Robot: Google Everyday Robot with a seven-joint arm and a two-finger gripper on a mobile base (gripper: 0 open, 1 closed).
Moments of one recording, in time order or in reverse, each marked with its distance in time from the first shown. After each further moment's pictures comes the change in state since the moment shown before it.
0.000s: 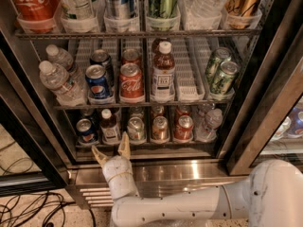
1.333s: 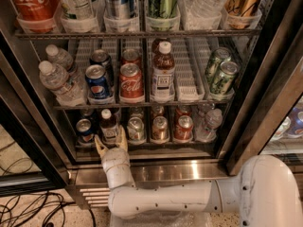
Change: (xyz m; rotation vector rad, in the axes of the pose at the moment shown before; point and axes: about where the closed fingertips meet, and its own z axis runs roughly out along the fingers) arm 0.003 -0.005 0.035 0.045 -0.015 -0.012
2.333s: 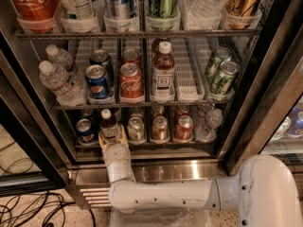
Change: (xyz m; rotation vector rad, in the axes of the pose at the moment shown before) arm 0.009 -0.010 0.018 0.023 0.029 0.018
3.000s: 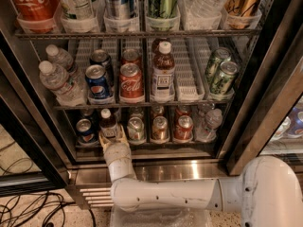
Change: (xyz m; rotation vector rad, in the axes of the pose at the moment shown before) arm 0.006 -0.001 0.002 -0.025 0.031 0.045
